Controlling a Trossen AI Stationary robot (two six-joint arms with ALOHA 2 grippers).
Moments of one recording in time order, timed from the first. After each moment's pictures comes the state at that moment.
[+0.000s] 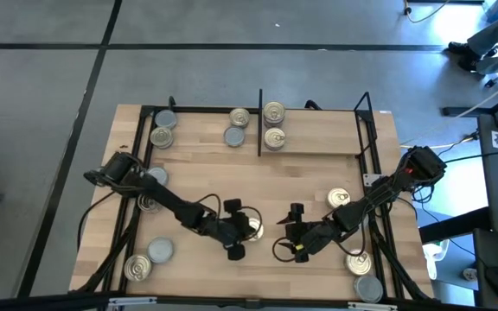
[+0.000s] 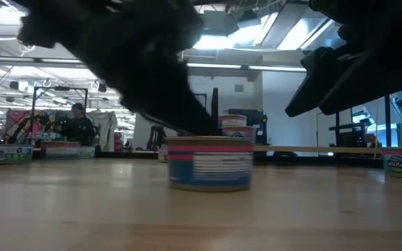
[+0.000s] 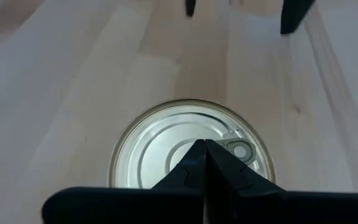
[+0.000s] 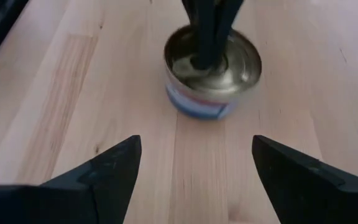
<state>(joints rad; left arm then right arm) -0.42 1.96 0.99 0.23 -0.41 -0.41 0.60 1.62 0.82 0.00 0.43 0.31</state>
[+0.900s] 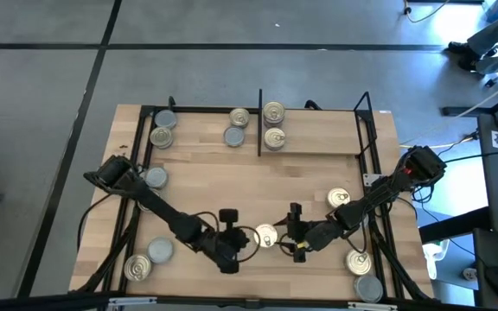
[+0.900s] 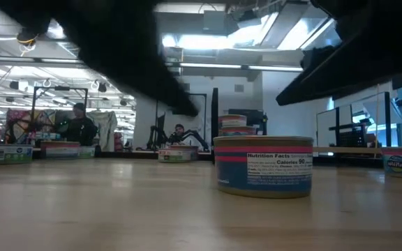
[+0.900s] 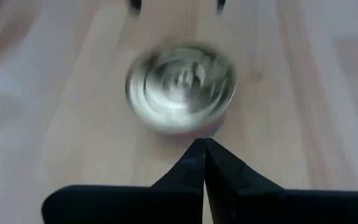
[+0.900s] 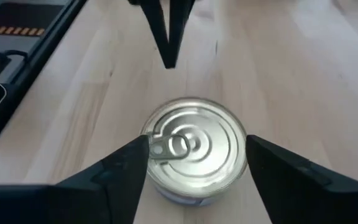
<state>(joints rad) -0.55 1.91 1.12 -0.07 -0.53 -0.41 0.60 1.62 0.71 0.31 0.45 0.31</state>
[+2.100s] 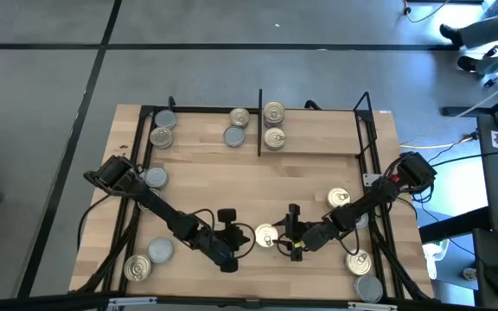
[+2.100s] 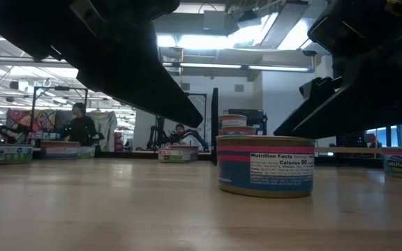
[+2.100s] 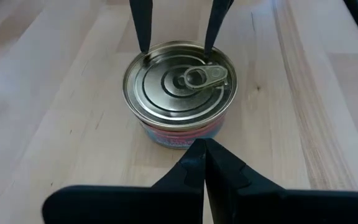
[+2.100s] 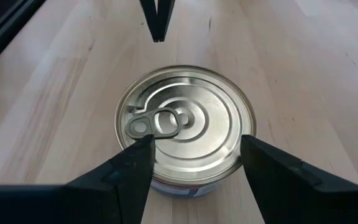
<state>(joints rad) -0.55 1.91 1.02 0.12 -0.54 -0.41 0.58 1.75 0.66 0.43 0.46 0.31</state>
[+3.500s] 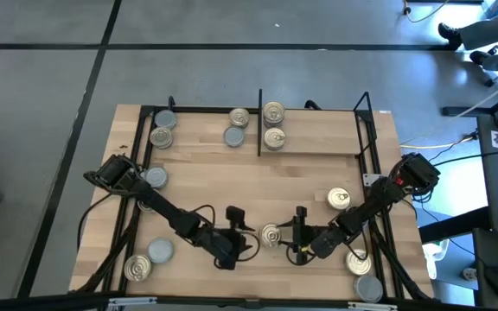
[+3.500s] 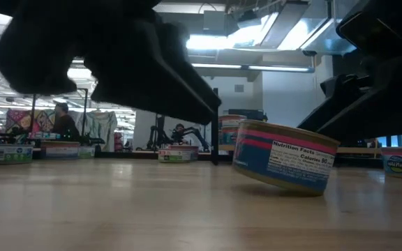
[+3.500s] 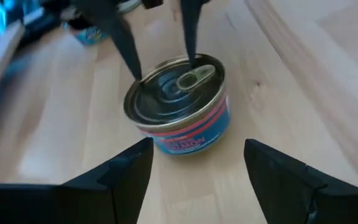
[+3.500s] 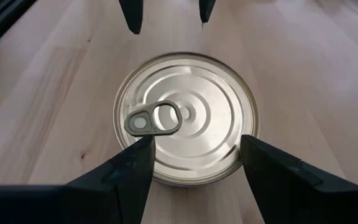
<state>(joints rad) -0.52 1.91 1.03 0.19 -0.53 0.08 0.67 1.75 0.61 0.44 0.60 0.33</state>
